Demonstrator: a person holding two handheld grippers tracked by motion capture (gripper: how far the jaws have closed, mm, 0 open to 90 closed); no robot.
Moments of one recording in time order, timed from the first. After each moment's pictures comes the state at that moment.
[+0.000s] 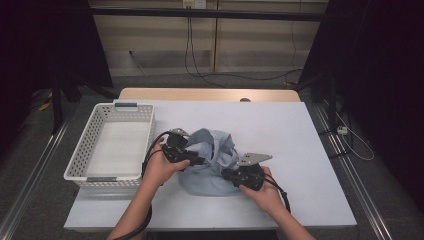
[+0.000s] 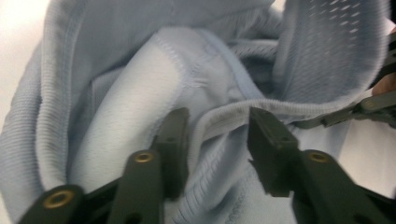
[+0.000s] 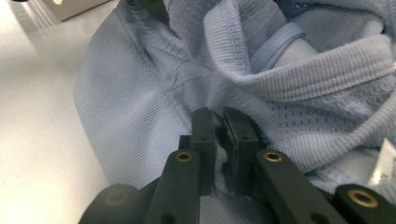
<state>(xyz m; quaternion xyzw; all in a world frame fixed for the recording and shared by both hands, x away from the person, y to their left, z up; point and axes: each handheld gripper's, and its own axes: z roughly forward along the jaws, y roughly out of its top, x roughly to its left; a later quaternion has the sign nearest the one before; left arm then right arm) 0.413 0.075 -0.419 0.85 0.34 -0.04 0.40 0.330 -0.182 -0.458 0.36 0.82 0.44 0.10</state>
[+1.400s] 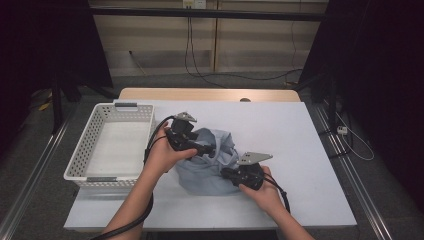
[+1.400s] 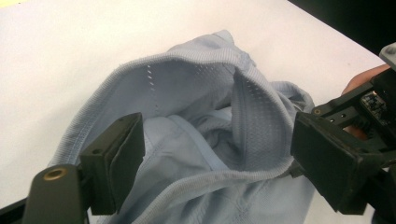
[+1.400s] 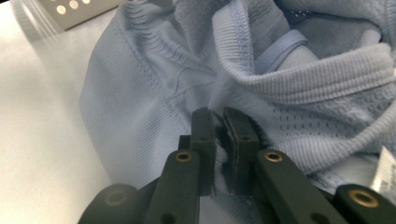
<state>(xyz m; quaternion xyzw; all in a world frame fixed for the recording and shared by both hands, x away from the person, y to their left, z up) 0.421 0.055 -0.368 0.85 0.32 0.01 0.42 0.331 -0.180 -0.456 0.36 0.81 0.44 0.10</state>
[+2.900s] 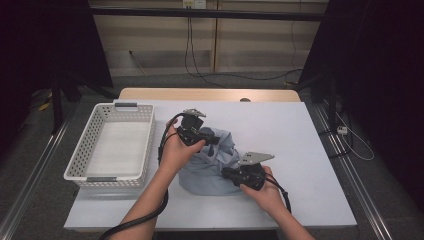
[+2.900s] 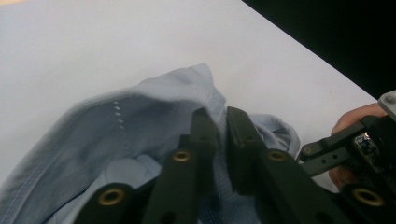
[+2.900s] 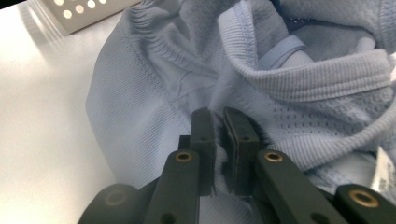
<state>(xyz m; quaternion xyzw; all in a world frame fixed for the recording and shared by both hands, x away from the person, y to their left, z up) 0.431 0.033 -0.371 0.83 0.33 -0.03 0.45 0.329 -0.183 -0.452 0.36 0.81 0.45 0.10</state>
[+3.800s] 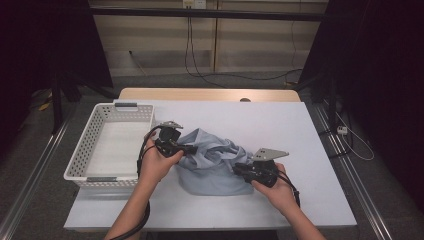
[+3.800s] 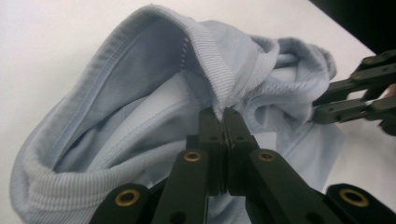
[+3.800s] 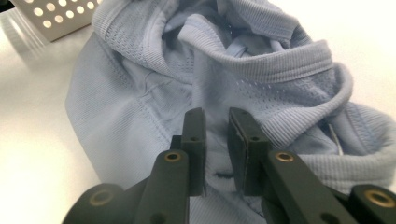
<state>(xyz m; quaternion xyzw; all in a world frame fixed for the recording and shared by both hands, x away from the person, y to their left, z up) 0.415 0.088 -0.400 0.83 0.38 -0.02 0.42 0.328 -0.213 -0.439 0.38 0.80 0.45 0.12</state>
